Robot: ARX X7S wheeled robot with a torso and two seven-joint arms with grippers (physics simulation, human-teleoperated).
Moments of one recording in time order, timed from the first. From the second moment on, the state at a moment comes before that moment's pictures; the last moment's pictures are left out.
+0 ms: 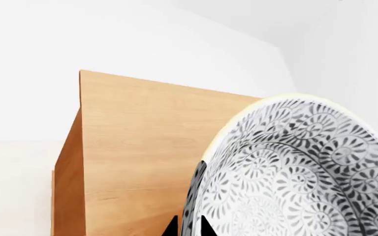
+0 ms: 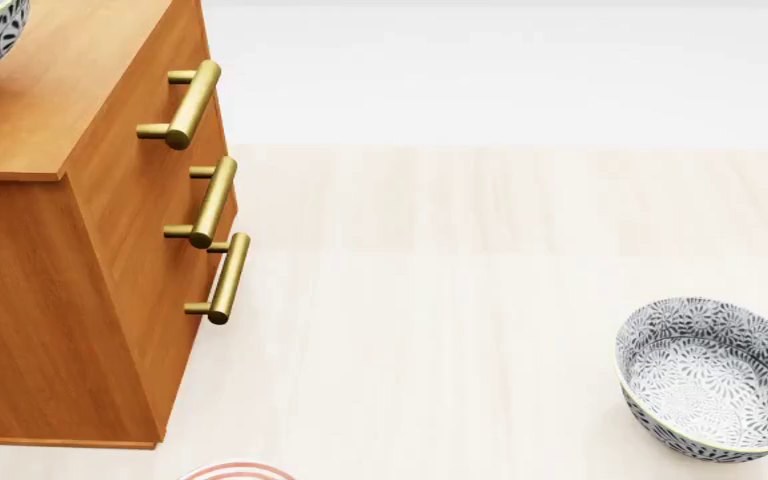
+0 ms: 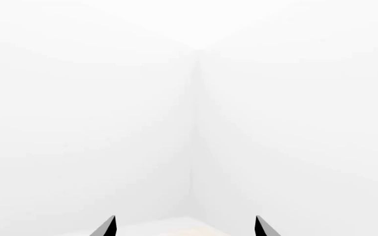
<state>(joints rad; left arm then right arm) -1.76 -0.07 -0.15 -1.31 -0.69 -0.13 -1.25 -0.39 0.30 0.15 -0.77 -0.02 0.04 0.66</state>
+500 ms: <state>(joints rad) -1.75 -0.04 -0.62 -1.31 -0.14 -0.21 -1.19 -0.40 0.30 0.15 -0.77 -0.02 0.03 0.67</state>
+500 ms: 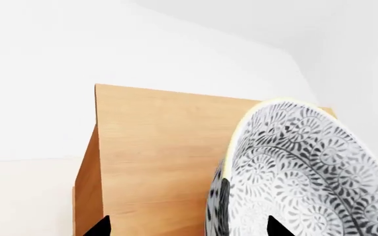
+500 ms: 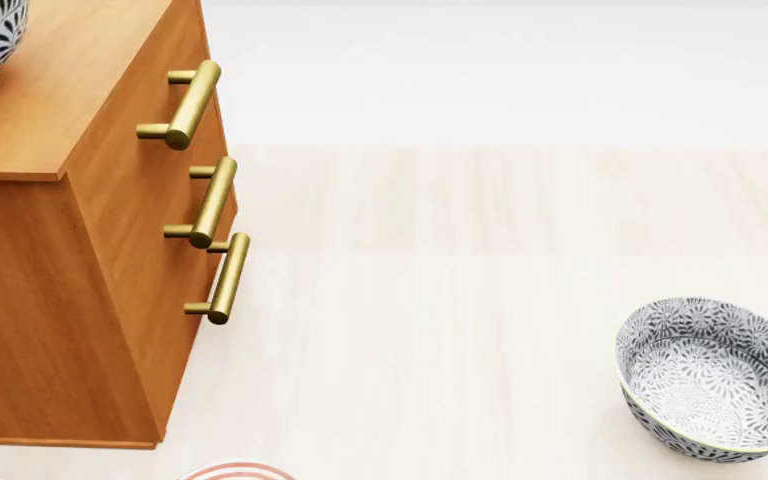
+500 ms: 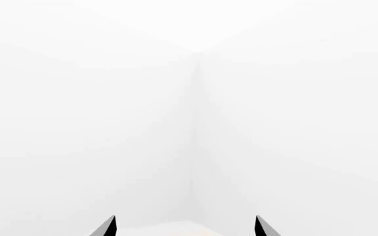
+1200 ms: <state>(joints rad) -1.56 -0.02 -0.23 -0.59 -0.23 -0.48 -1.14 -0.38 0.31 0.14 -0.77 -0.02 0.03 0.67</state>
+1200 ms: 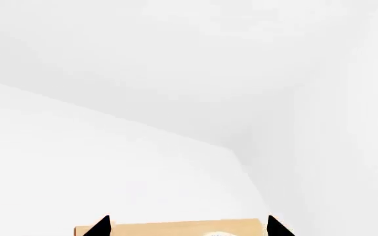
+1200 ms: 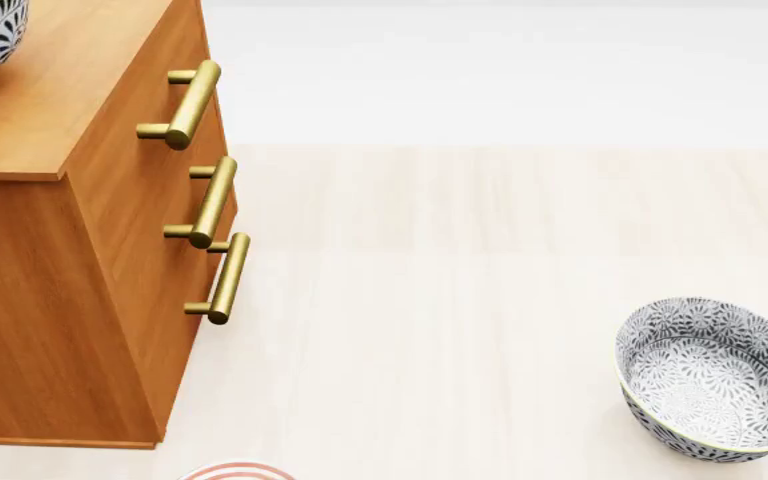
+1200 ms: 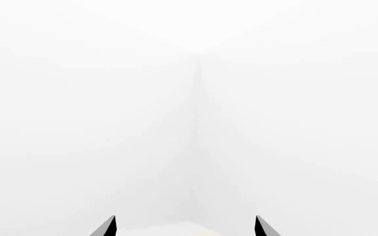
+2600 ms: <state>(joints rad) -0.76 -0.29 0.43 0.27 -0.14 -0.19 -0.82 -0.38 0.32 0.10 -0.74 -0.01 0.00 0.68</state>
